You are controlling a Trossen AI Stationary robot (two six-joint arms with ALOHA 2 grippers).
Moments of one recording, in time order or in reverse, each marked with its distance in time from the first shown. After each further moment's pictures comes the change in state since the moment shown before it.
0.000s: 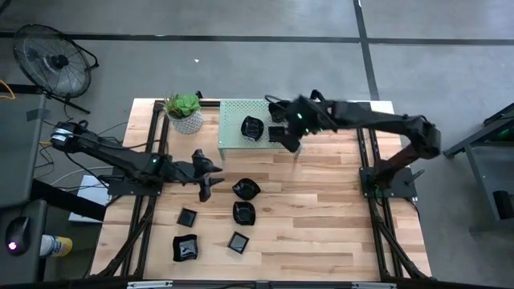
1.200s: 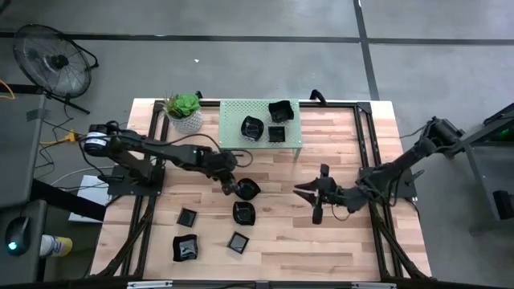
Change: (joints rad) left arm 0.248 0.513 0.323 -0.255 0.348 -0.187; right arm 0.843 -0.279 -0.876 1.255 0.599 0.106
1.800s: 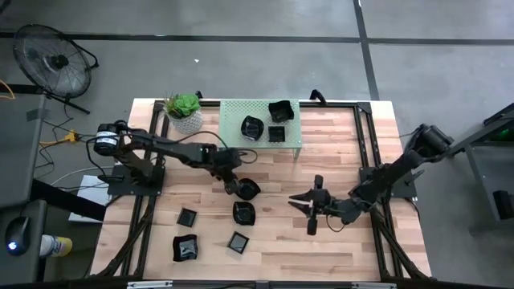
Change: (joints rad) left arm 0.070 0.087 0.006 0.071 0.156 0.068; right arm 0.058 0.217 0.002 0.243 0.037 -0.003
